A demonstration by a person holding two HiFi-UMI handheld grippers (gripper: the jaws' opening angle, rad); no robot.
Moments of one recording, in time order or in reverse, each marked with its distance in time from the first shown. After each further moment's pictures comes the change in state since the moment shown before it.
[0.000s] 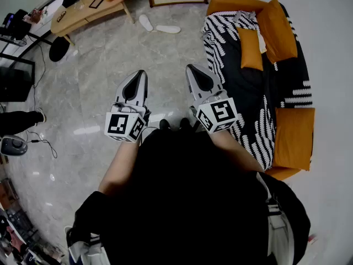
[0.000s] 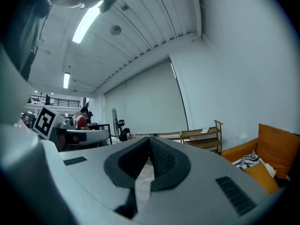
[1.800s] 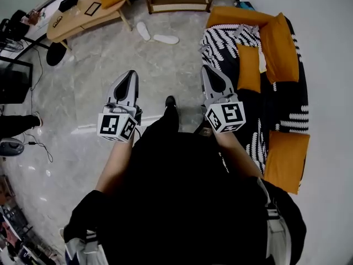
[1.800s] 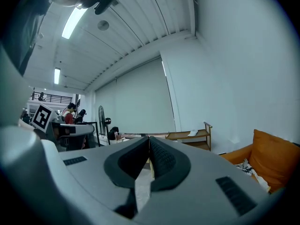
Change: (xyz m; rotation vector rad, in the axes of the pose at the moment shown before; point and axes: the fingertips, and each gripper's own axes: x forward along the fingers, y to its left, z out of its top) left arm 0.139 0.054 0.000 -0.007 -0.041 0.075; right arm 0.074 -0.171 0.015 -0.037 0.006 -0.083
